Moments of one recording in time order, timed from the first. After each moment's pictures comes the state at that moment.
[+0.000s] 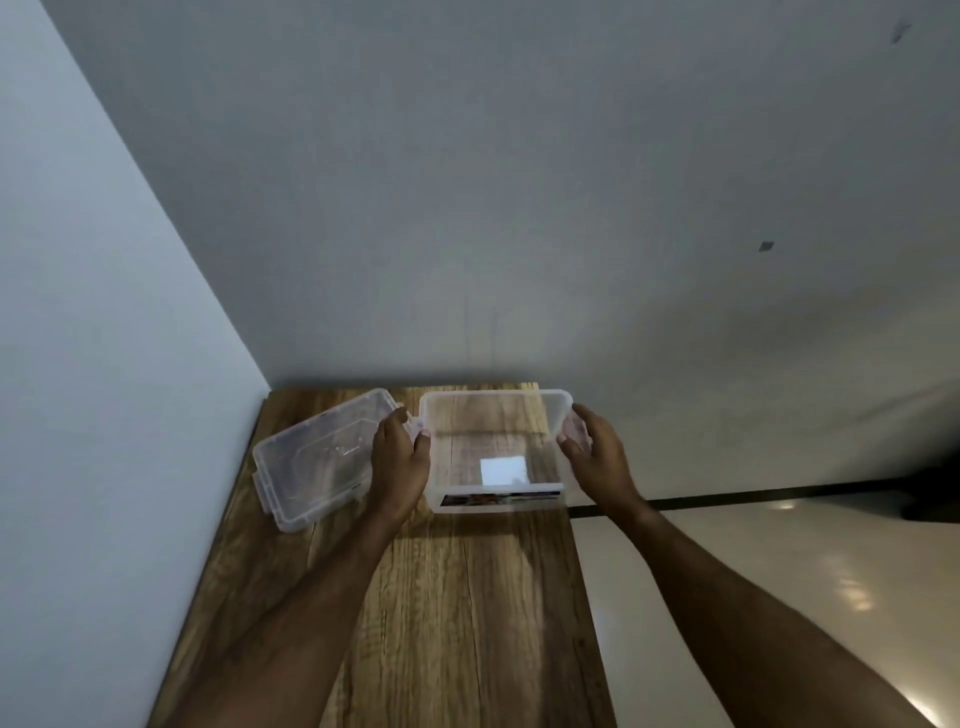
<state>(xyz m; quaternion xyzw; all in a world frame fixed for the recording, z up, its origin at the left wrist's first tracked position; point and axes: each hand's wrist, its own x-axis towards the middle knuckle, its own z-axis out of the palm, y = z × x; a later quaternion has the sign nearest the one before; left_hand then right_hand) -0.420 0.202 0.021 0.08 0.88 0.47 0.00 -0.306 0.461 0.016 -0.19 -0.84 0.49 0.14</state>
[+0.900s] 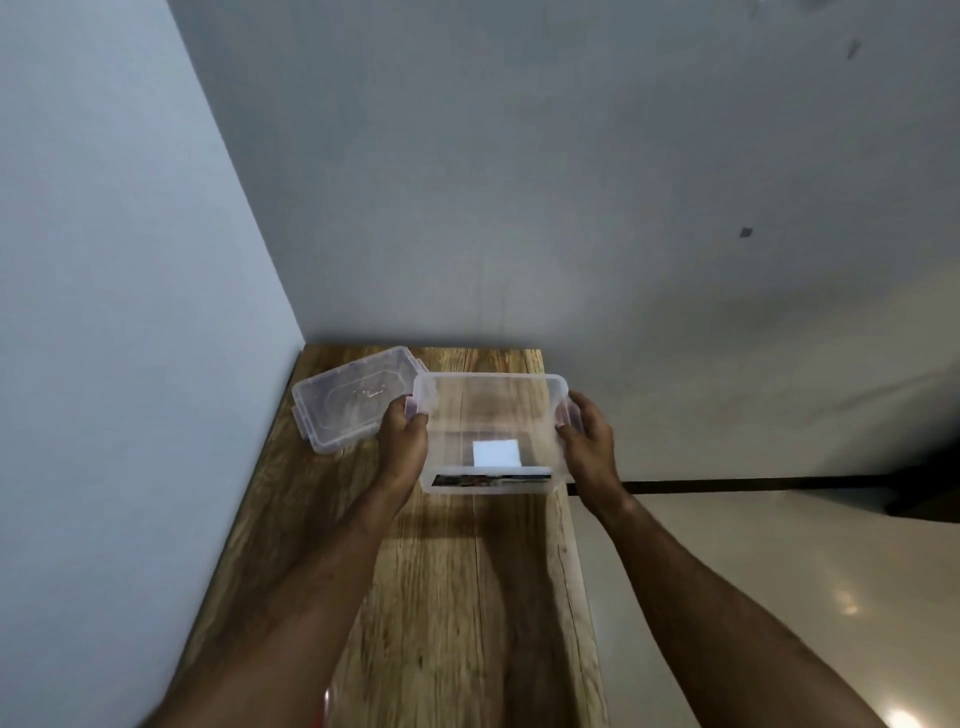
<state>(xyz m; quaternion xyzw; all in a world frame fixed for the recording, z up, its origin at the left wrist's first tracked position) -0.322 0.165 0.061 -0.03 0.79 0.60 0.05 -0.226 0.387 0.048 -0.22 -0.70 0.66 0.18</state>
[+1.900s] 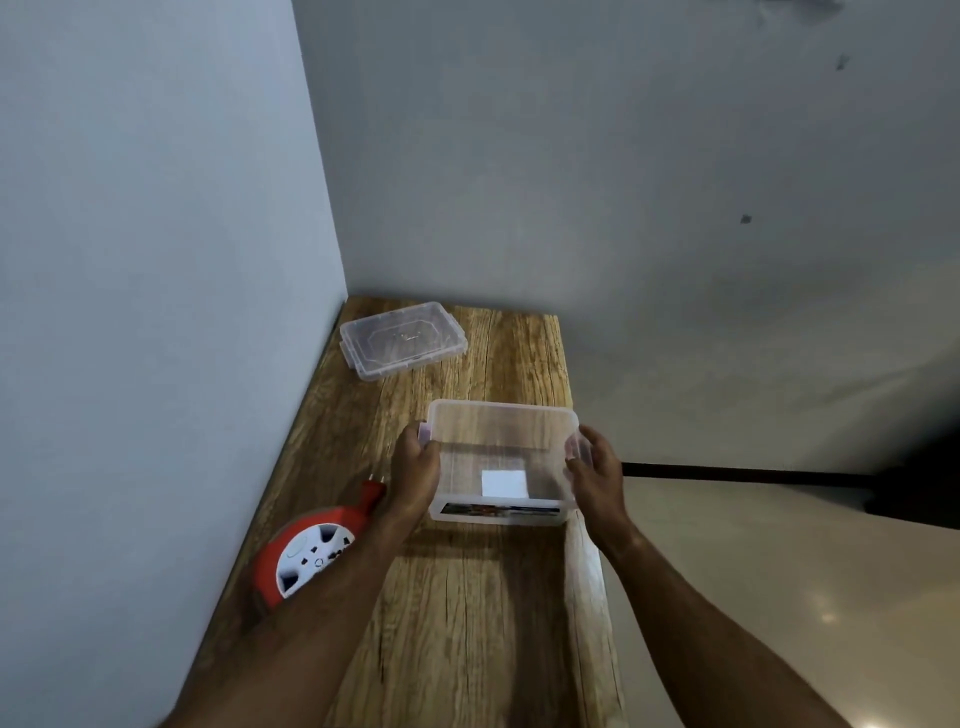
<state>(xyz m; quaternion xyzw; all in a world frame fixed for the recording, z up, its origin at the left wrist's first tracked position) -0.167 0.082 0.039 -0.04 0.83 0.56 0.07 -0.078 0.304 0.023 -0.25 -0.71 0.64 0.16</state>
